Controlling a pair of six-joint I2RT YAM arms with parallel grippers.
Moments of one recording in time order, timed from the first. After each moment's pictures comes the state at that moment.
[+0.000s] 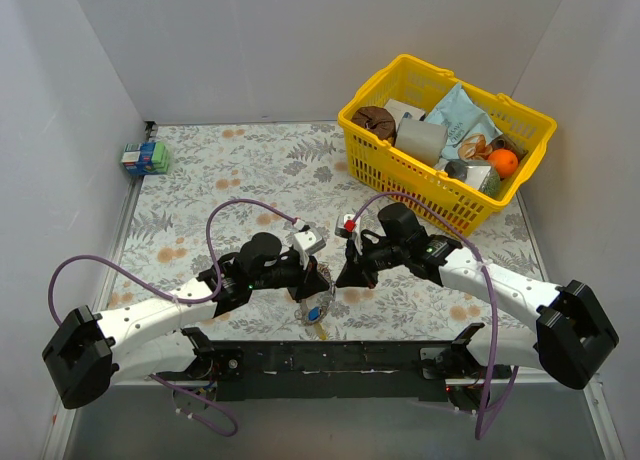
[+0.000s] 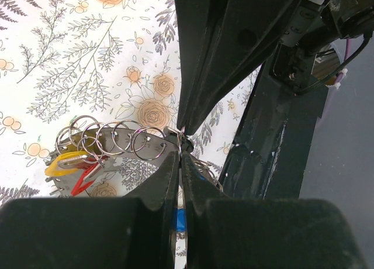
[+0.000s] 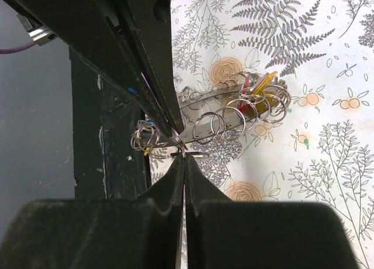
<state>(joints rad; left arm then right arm) -0.90 1.04 0.54 0.05 0.38 -0.21 0.76 1.22 0.71 -0.17 -0.78 -0.11</state>
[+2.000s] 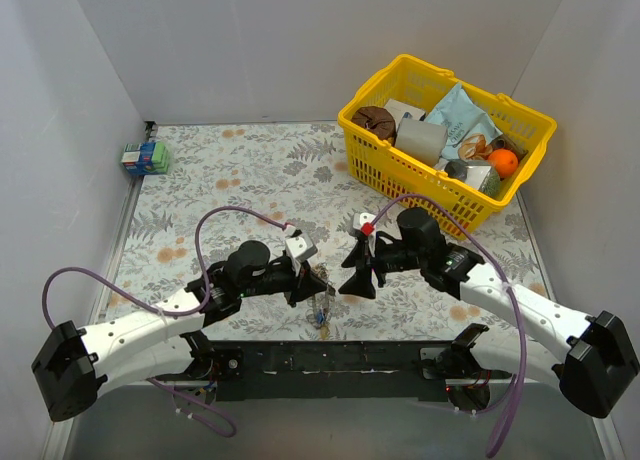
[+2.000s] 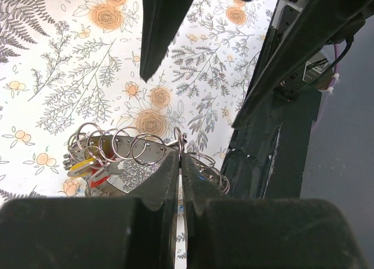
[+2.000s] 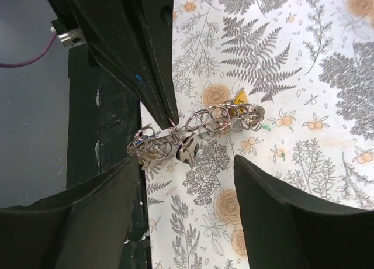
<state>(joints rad) -0.93 0.92 0.49 0.08 0.35 -0.19 0.76 1.05 0.66 -0.12 -0.74 -0.10</state>
